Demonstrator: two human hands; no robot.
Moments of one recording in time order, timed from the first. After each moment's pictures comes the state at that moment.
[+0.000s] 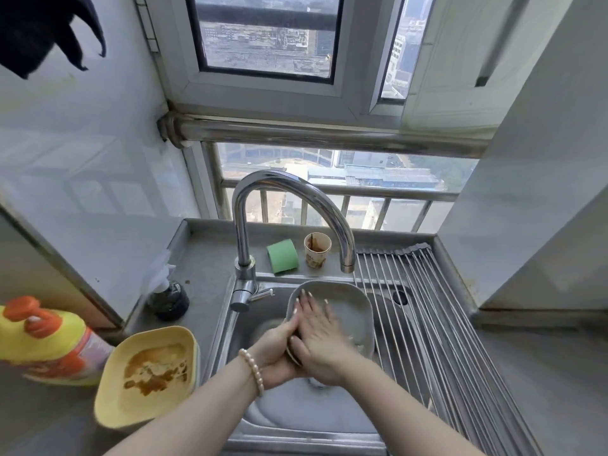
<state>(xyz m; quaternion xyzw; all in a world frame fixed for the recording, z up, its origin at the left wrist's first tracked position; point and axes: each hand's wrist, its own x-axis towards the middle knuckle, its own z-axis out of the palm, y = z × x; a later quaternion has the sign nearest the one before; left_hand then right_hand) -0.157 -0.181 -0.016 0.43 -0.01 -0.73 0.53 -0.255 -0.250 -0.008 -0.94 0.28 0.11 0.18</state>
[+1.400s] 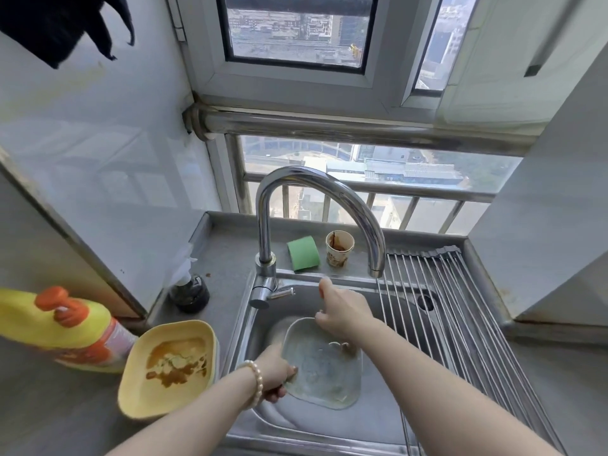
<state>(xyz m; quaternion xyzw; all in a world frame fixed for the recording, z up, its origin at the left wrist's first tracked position) -0.125 -0.149 -0.067 0.77 -0.20 -0.54 0.27 -0.216 -0.298 -0.009 -0.94 0.32 0.03 0.15</state>
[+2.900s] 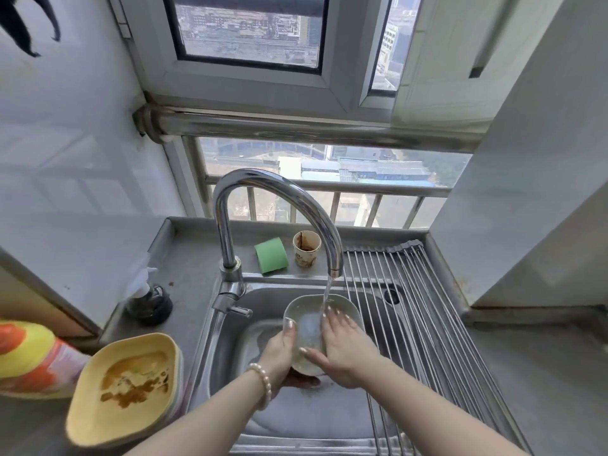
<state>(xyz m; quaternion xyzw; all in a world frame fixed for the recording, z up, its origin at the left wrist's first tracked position) -0.183 -0.196 -0.037 0.66 -0.08 -0.57 0.49 -0.295 -0.286 -0.029 -0.92 0.31 0.17 0.16</state>
